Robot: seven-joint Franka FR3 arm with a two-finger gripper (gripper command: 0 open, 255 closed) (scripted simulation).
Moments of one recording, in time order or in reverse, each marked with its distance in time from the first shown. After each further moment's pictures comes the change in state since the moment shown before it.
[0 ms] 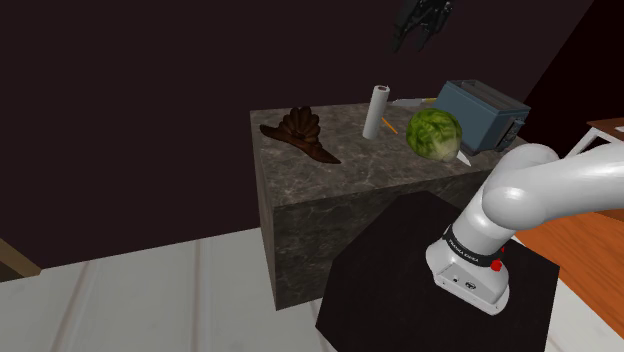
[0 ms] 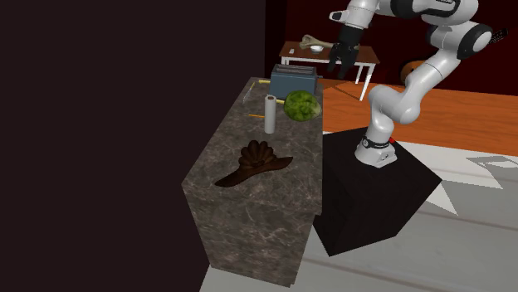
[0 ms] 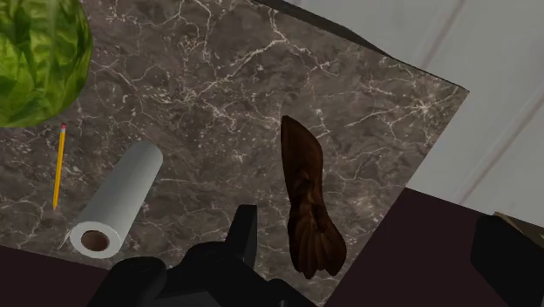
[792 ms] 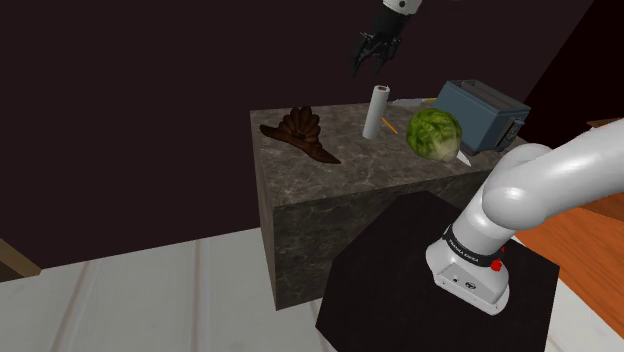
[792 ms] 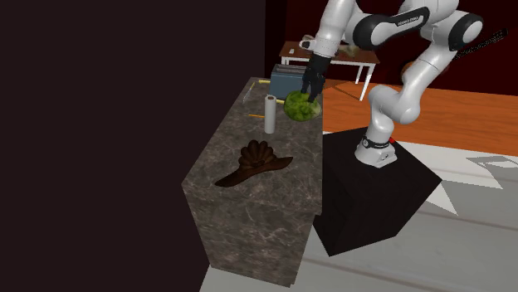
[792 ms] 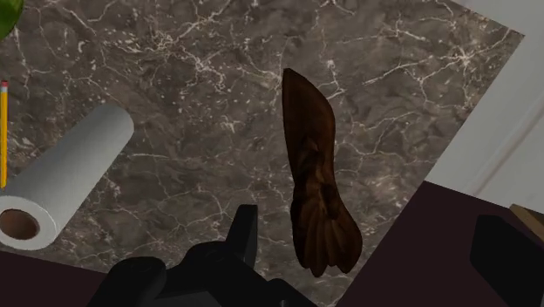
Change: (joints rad) arm 0.004 0.252 -0.014 -0.064 0.005 0.321 -0.022
